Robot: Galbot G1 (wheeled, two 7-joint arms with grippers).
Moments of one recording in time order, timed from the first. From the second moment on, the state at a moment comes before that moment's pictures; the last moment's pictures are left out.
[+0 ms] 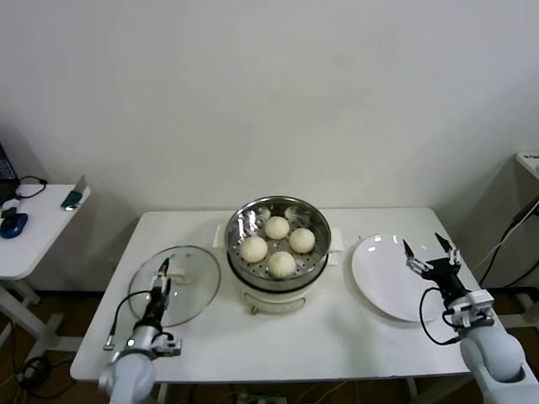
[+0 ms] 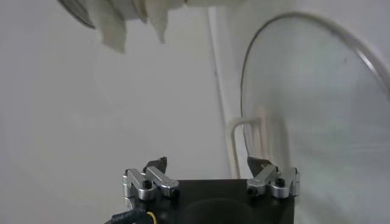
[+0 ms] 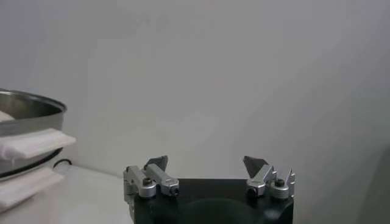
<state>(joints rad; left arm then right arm) 1.21 -1.43 -0.67 -1.44 1.61 -0.08 -0.18 -1.26 0.99 0.61 1.64 0.38 0.07 -0.11</state>
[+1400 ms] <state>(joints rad) 1.12 -1.40 -0.63 -1.34 1.52 -0.08 -0.22 -1.25 1.06 0.59 1.57 0.27 0.11 -0.14</state>
